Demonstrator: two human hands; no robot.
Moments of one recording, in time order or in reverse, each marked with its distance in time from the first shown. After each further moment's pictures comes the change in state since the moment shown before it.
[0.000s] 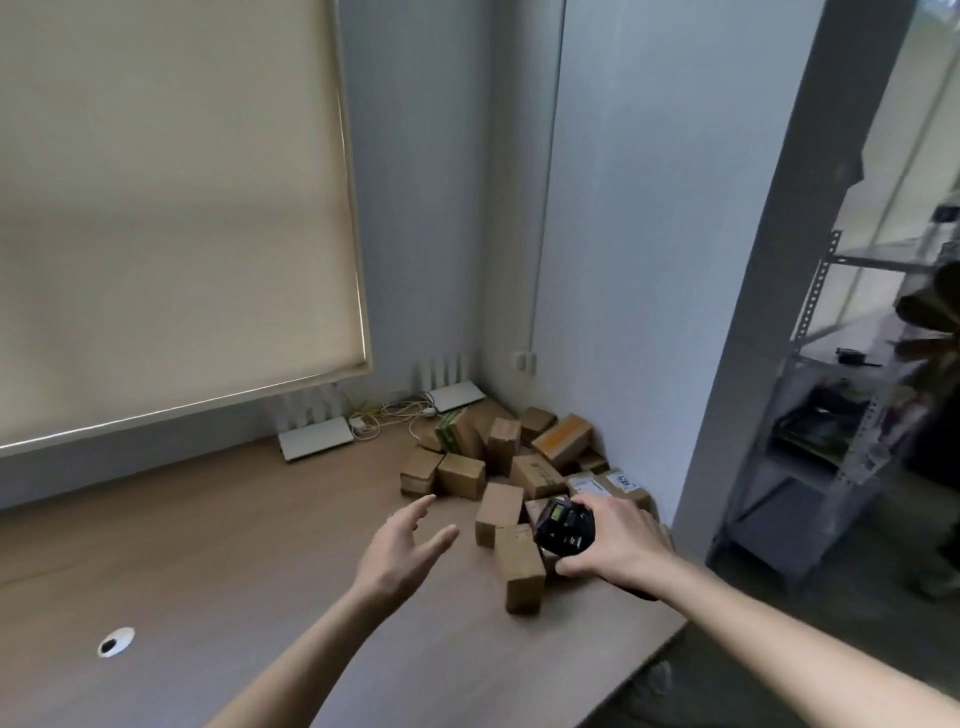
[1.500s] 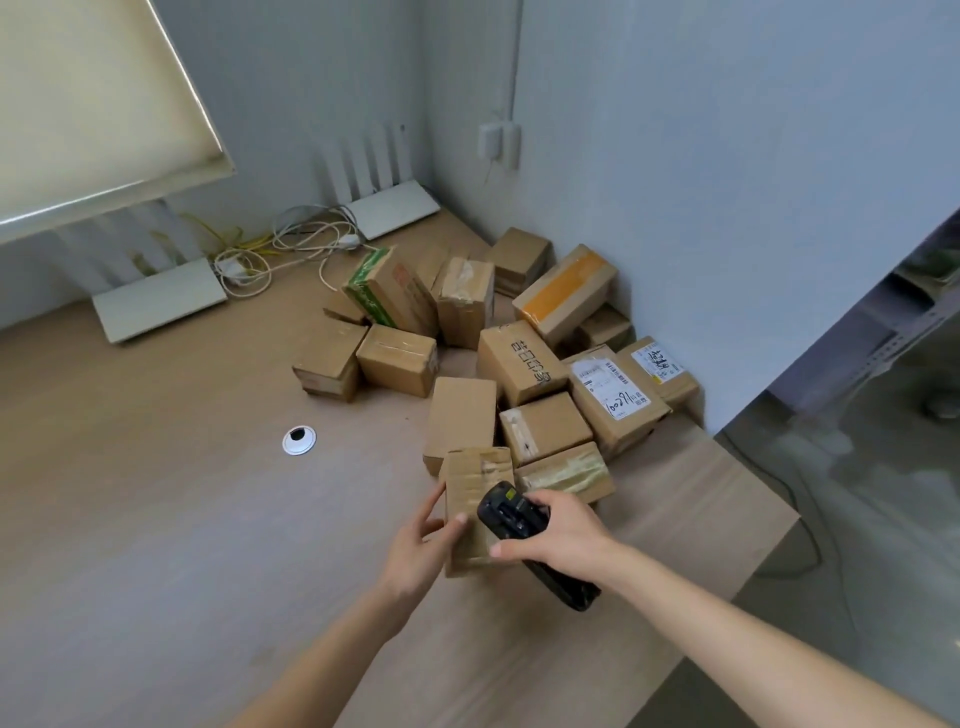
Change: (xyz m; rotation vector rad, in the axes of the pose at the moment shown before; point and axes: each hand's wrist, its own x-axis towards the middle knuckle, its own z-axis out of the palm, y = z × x) left_hand 0.275 -0.162 0.268 -0.455 -0.309 -0.591; right_hand 0.315 0.150 0.257 0.521 -0.503 0.357
